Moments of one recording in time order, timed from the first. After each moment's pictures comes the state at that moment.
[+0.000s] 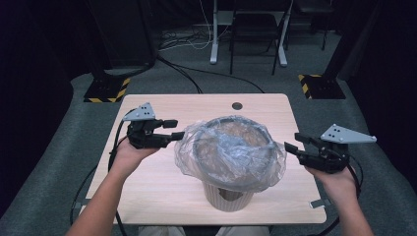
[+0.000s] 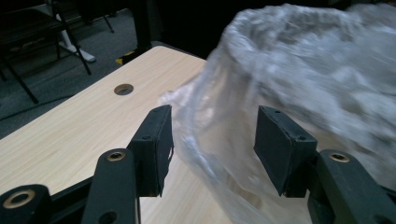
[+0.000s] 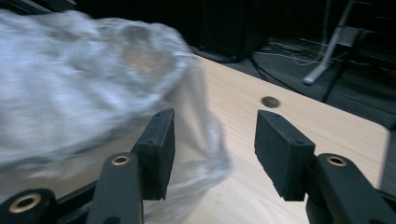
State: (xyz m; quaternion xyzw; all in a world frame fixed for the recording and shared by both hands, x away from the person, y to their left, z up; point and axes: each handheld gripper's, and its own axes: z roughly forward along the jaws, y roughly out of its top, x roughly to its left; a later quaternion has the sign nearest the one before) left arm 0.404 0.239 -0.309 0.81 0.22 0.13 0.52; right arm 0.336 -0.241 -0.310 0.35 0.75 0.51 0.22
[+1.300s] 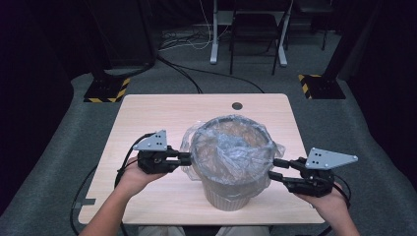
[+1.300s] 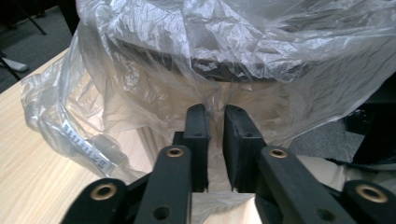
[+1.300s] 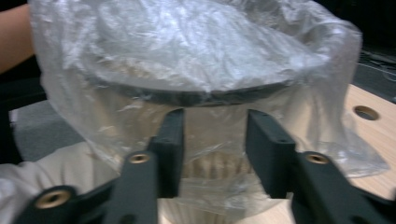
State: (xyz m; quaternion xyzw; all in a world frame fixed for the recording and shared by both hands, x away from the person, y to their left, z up) left arm 0.370 0.212 -0.342 0.85 0.12 0.06 0.51; right arm 0.307 -0.213 -0.336 0.24 0.80 0.53 0.13
